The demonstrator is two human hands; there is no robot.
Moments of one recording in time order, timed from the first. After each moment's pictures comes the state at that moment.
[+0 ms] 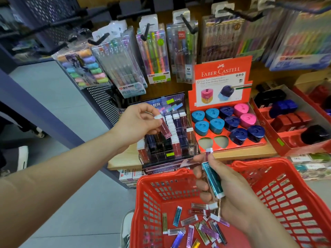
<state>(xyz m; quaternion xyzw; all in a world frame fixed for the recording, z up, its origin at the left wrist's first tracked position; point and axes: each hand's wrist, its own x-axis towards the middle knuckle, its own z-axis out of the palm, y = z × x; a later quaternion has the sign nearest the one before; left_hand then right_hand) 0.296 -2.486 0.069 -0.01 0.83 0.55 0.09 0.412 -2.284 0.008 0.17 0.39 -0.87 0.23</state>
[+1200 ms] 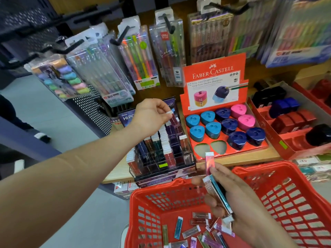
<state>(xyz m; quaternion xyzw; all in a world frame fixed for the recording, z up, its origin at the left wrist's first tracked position) 0.225 -2.436 0.037 0.03 0.93 0.36 0.00 0.398 -2.263 -0.014 0.22 0.45 -0.84 0.20</state>
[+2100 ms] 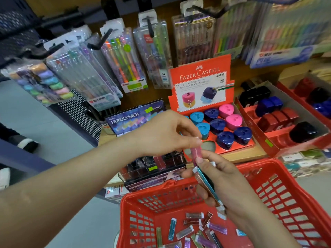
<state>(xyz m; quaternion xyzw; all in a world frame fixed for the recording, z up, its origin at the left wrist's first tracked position) 0.287 -2.392 0.087 0.24 0.87 0.35 0.23 0.386 -2.259 0.012 0.13 0.58 -0.80 0.13</state>
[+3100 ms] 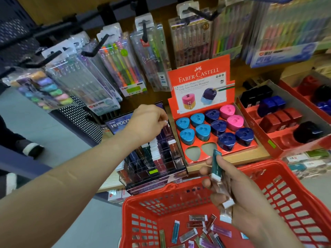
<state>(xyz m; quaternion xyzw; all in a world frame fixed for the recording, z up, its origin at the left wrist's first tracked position) 0.226 -2.415 0.046 0.20 0.98 0.07 -0.03 0.387 -2.242 -0.002 0.26 0.33 -0.89 0.17</state>
